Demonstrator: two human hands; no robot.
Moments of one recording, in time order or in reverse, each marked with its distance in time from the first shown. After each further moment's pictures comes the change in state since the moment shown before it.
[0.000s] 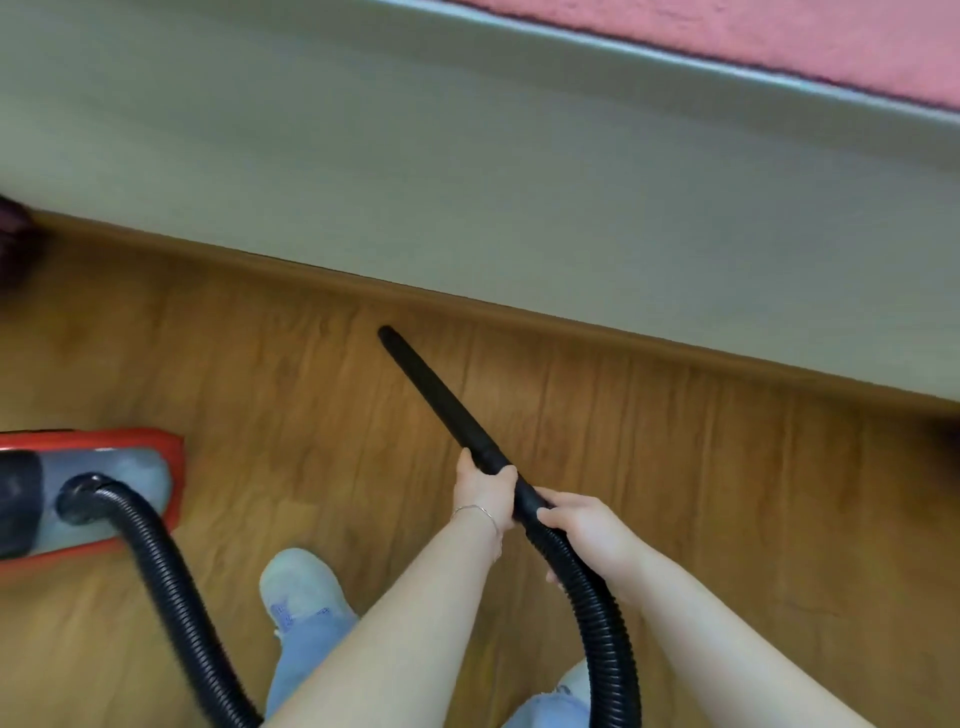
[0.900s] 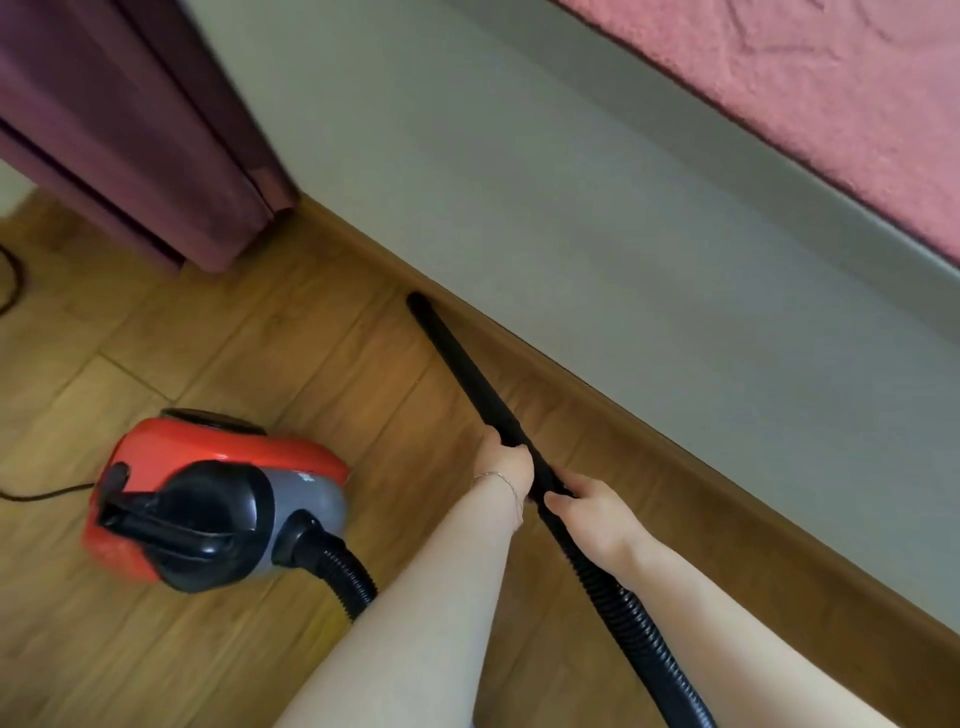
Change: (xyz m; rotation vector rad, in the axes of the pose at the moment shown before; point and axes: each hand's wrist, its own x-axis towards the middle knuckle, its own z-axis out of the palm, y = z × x) left_hand 0.126 0.184 -0.279 -0.366 0.039 -0.071; right_hand 0.150 -0.225 0.267 -0.672 0.115 -0.096
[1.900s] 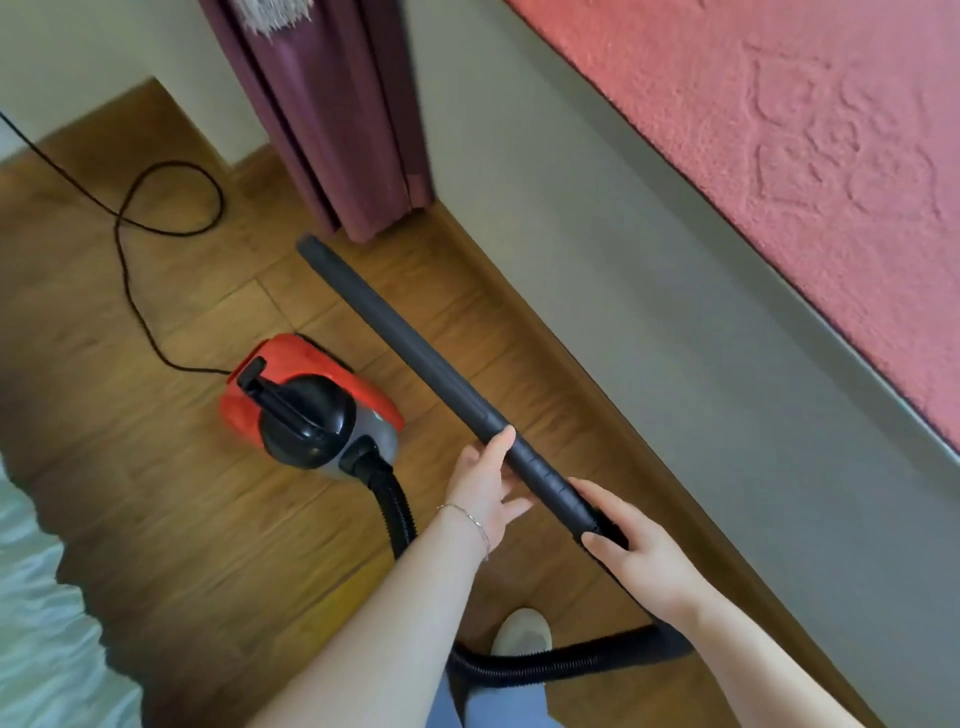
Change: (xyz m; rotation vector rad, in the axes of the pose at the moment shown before) left_hand -0.130 -0.025 -0.061 -0.652 -0.110 0.085; right_hand -0.101 -0.001 -0.049 -0.380 -0.180 -0.405
